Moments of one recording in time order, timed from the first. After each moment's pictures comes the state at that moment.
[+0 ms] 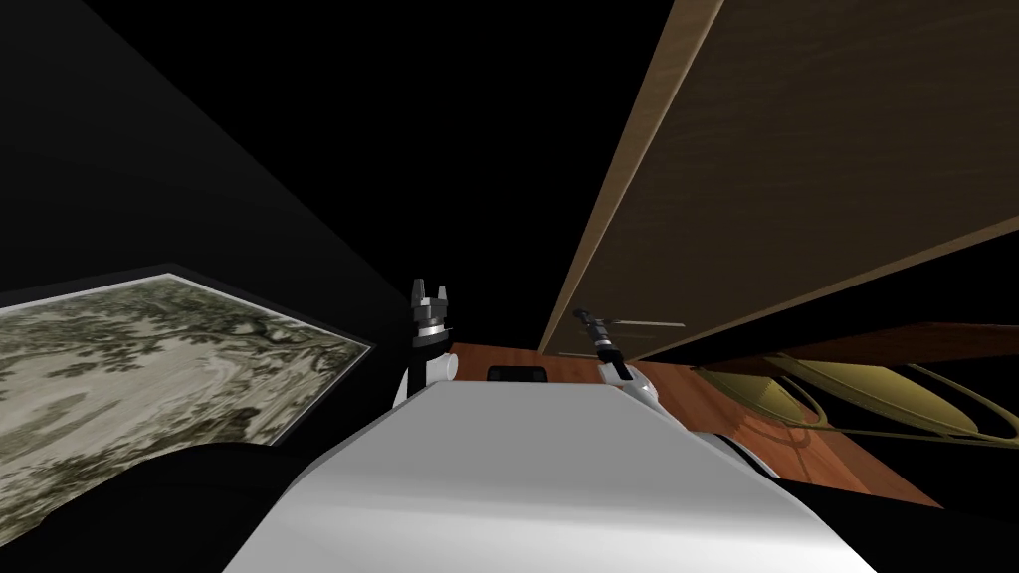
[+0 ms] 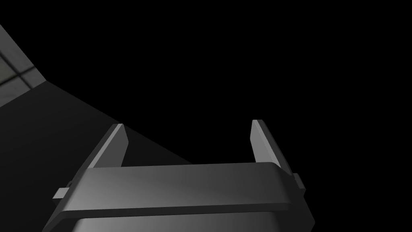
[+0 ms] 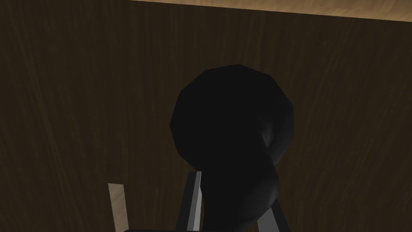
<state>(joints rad) 0.01 -0.43 -0.03 -0.77 -0.07 -0.79 -0.28</state>
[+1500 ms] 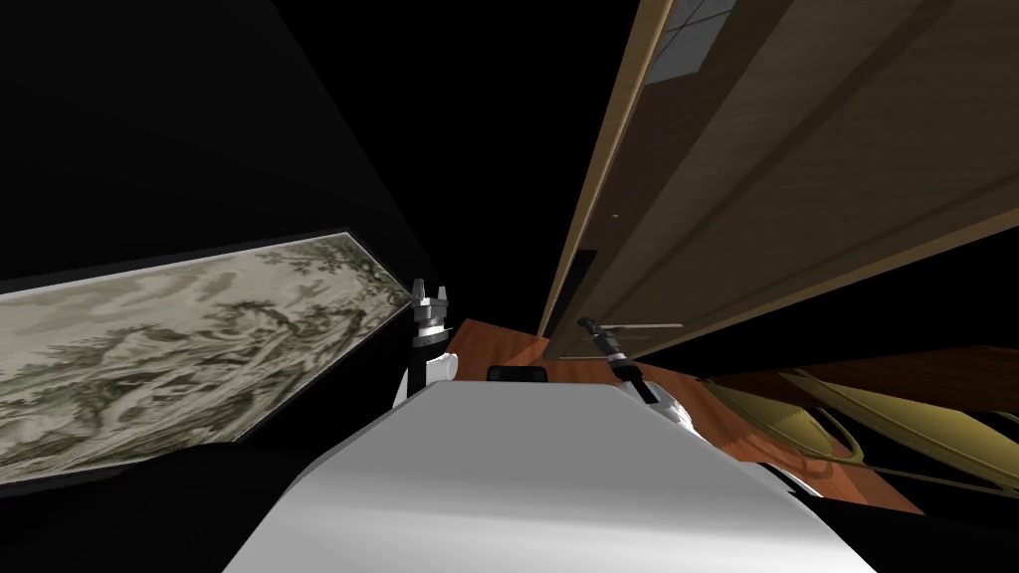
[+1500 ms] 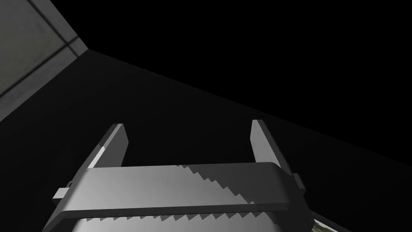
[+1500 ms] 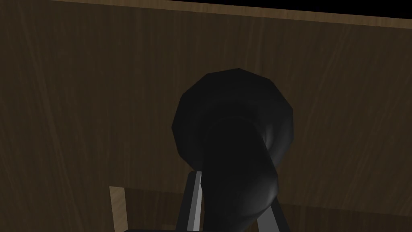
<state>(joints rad) 0.13 -0.54 0.06 -0.77 -0.05 -0.96 -0.41</state>
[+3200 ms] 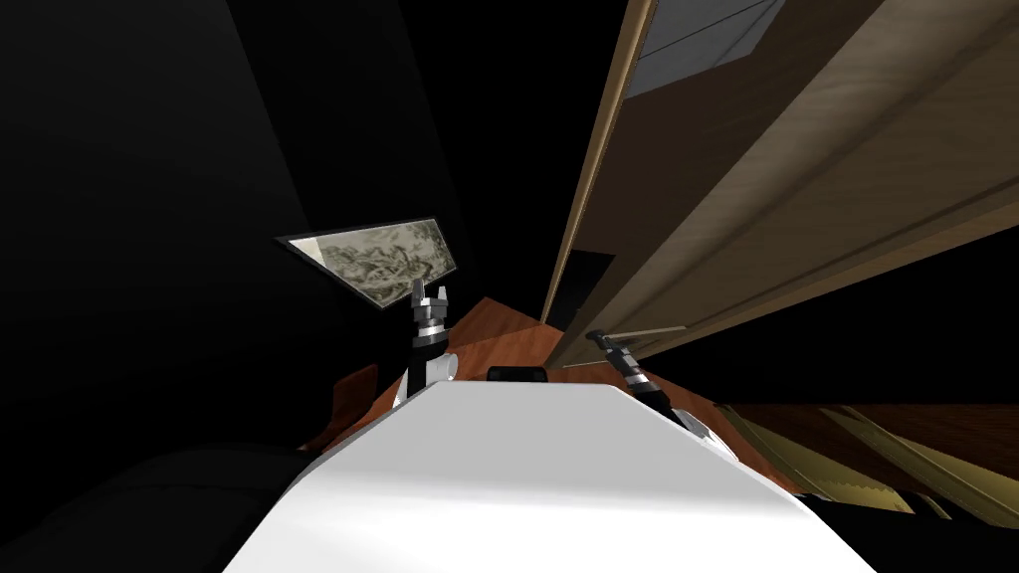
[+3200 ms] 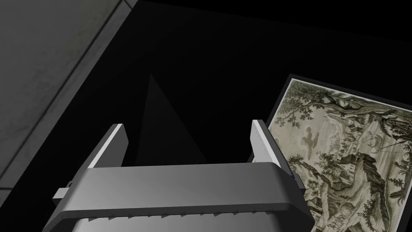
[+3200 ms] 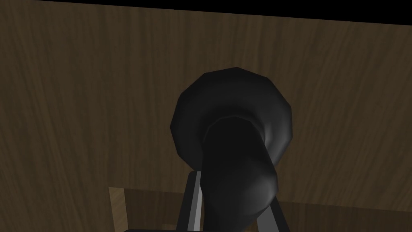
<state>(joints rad) 0.21 -0.61 0.11 -0.66 -0.04 -1.20 -0.47</state>
